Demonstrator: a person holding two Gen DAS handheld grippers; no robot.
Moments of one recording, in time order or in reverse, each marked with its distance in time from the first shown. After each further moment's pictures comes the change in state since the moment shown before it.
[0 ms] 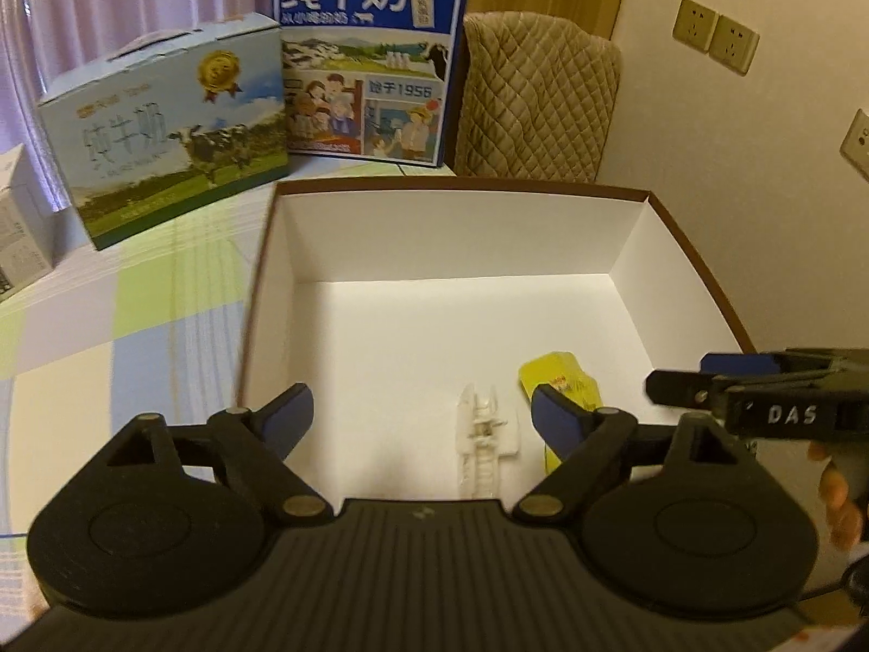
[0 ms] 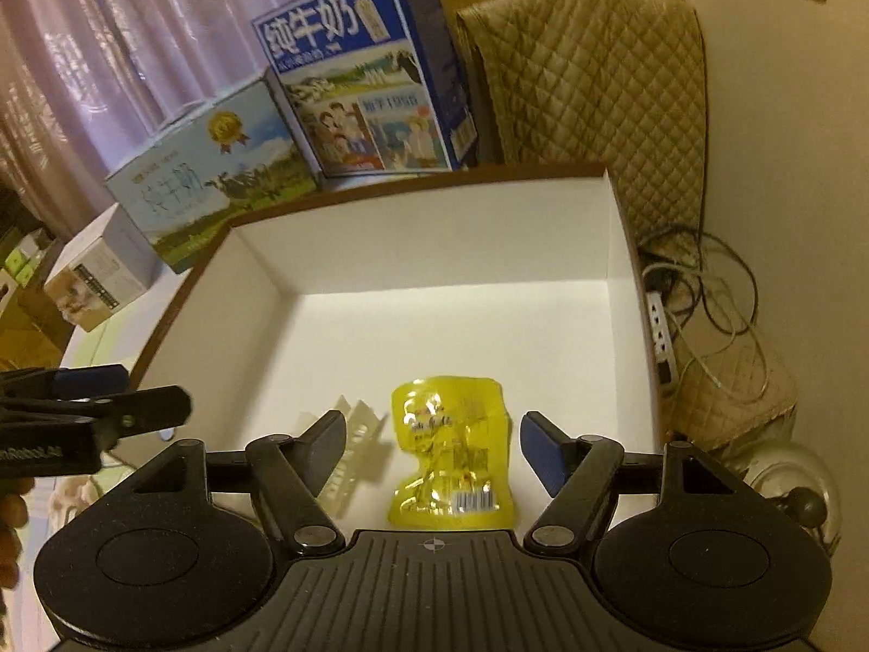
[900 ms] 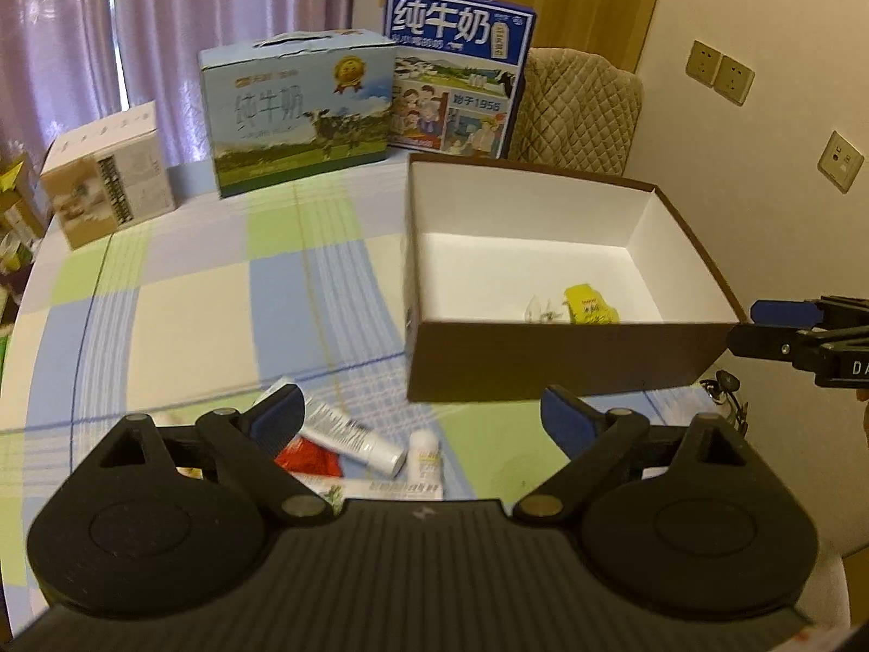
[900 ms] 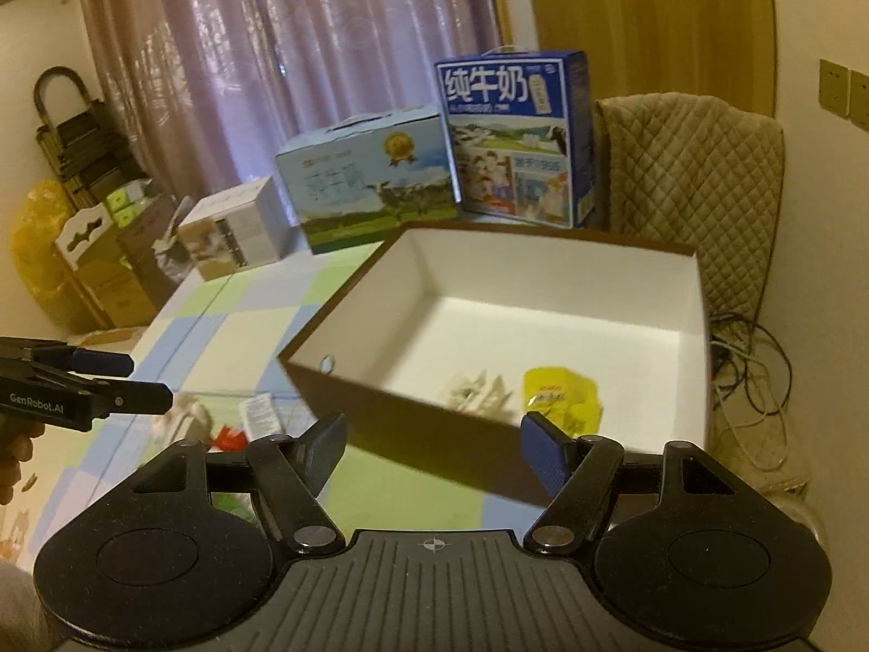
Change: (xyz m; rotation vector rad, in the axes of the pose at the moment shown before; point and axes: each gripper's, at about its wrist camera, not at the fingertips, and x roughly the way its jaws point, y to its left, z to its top) left arm -0.137 0.072 -0.092 -0.073 -0.037 0.042; right arm -0.099 0.085 -0.066 -0.227 -0.097 0.127
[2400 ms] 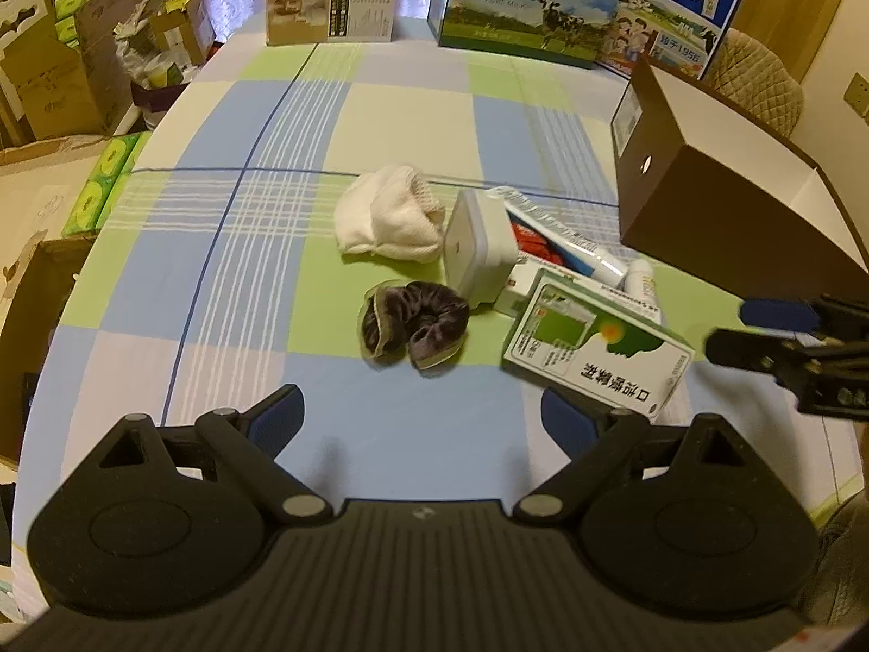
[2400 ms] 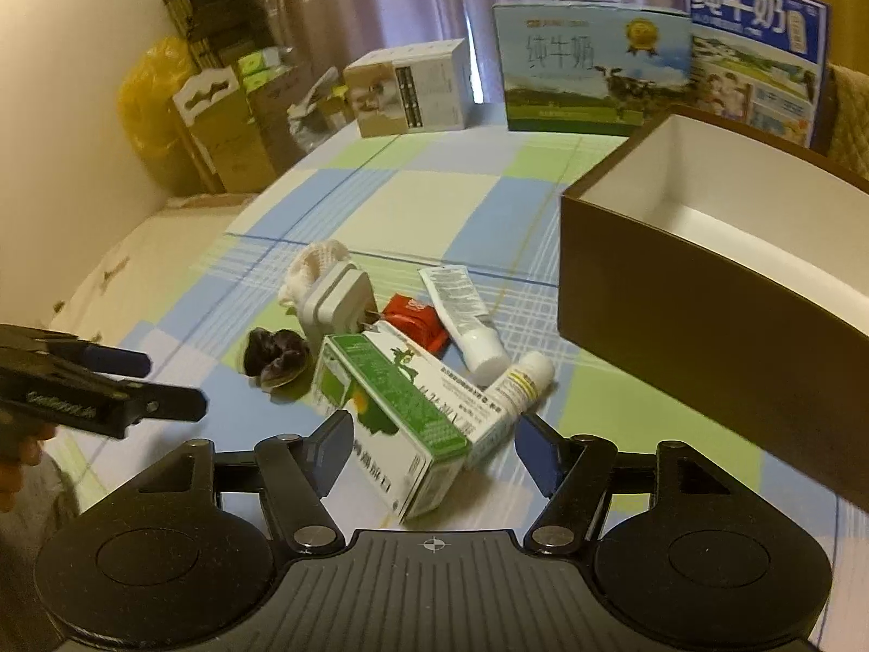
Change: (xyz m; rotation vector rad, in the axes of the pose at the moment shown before) left arm -0.015 0.107 -0.144 -0.293 0.118 0.203; right arm 0.124 0.138 -0.074 -0.233 0.173 0.213
